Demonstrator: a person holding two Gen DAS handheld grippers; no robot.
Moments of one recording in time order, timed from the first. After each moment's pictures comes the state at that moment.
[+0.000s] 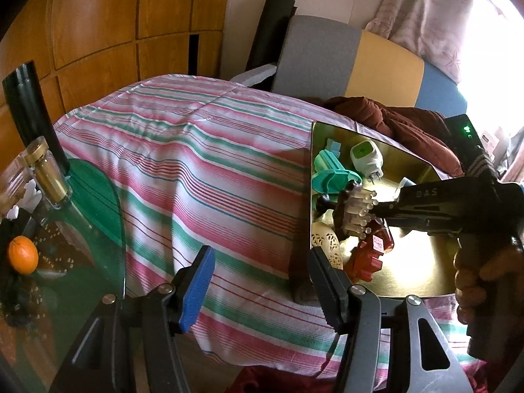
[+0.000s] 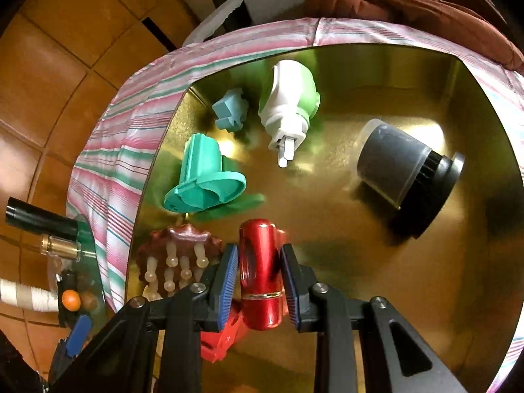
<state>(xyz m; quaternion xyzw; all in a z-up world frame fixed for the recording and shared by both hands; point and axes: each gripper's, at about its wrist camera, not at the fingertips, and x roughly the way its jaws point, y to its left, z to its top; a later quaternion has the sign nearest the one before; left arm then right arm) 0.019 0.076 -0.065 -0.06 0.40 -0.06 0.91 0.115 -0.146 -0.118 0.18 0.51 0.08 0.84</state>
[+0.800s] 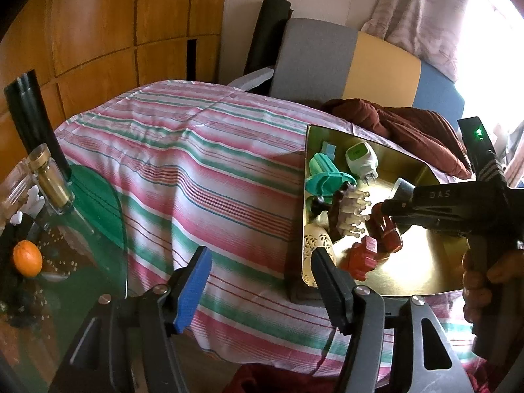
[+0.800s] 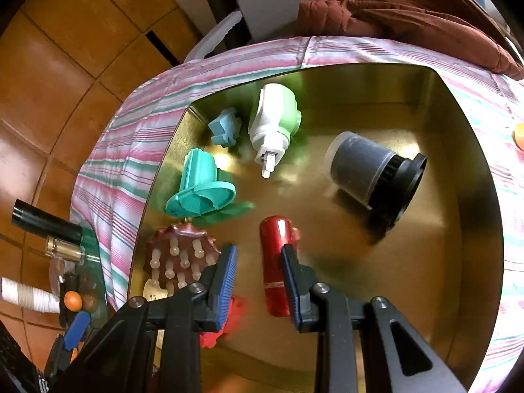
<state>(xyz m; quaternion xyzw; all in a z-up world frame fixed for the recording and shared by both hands) 0.013 0.070 -0.058 -0.05 0.39 -0.06 0.92 0.099 -0.162 -0.105 0.17 0.49 0.07 0.85</state>
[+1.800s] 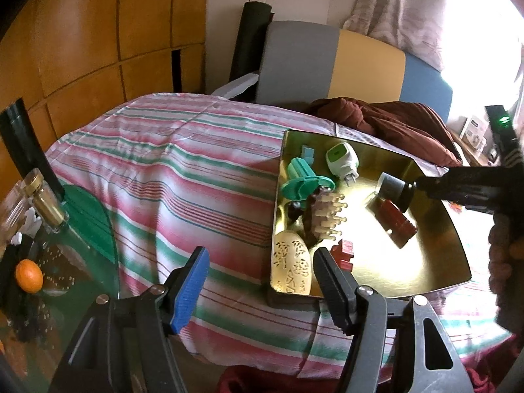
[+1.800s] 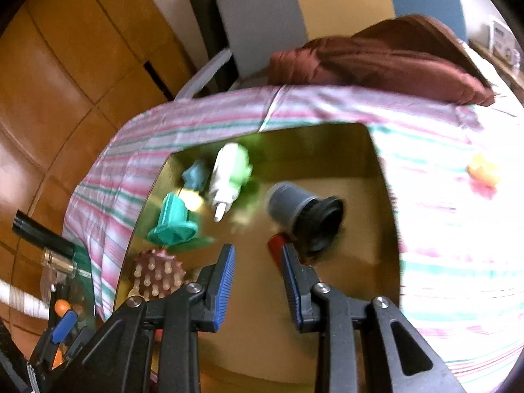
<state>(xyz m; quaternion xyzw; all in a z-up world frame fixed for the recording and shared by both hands) 0.010 0.045 -0.046 -0.02 0.38 -0.08 0.92 0.069 -0.225 -0.061 0.16 0.42 0.03 0.90</state>
